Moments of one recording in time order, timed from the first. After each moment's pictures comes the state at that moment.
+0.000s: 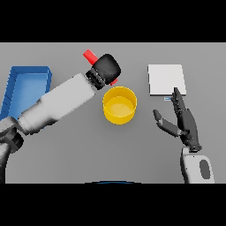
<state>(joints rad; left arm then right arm) -1.17 0.29 -0.97 -0.88 -0.91 -0.41 0.11 0.03 -0.05 0.05 -1.63 0.09 0.02 -0.03</state>
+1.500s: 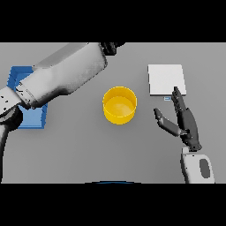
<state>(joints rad) -1.59 0.31 -1.24 -0.66 -0.99 -0.33 0.04 0.02 -0.06 0.05 -1.62 0.11 0.02 -0.05</state>
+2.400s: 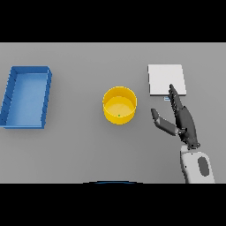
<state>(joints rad) -1.50 0.63 -0.65 -0.22 -0.24 -0.03 0.27 0.00 -0.08 0.08 -1.61 0.13 0.03 -0.08</state>
